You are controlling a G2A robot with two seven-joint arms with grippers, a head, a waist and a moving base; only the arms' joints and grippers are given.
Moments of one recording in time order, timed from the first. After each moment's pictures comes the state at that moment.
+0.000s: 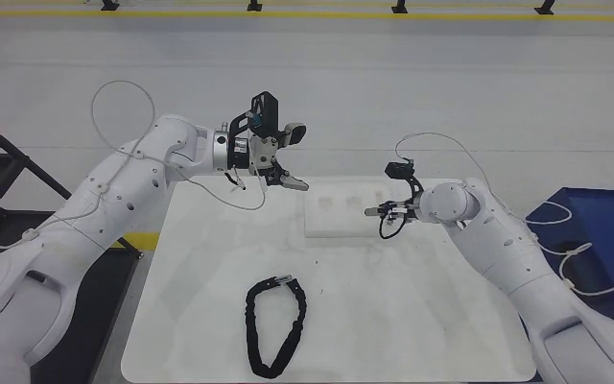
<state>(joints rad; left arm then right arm) 0.18 -0.94 -0.31 -1.12 0.68 -1.01 0.13 -0.55 -1.12 0.68 -0.96 -0.30 0.03 0.94</state>
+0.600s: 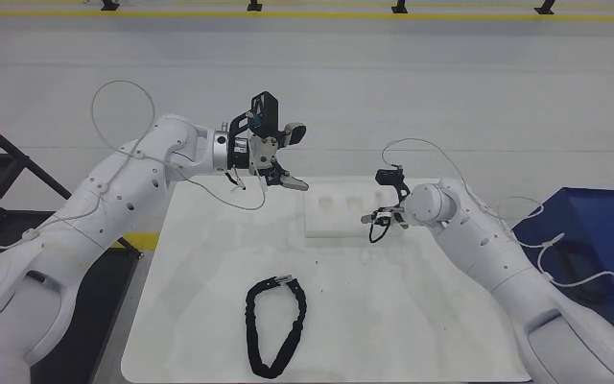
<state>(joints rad) 0.18 -0.94 -0.31 -1.12 0.68 -1.01 0.13 -0.51 -1.19 0.60 -0.91 -0.39 0.15 0.98</state>
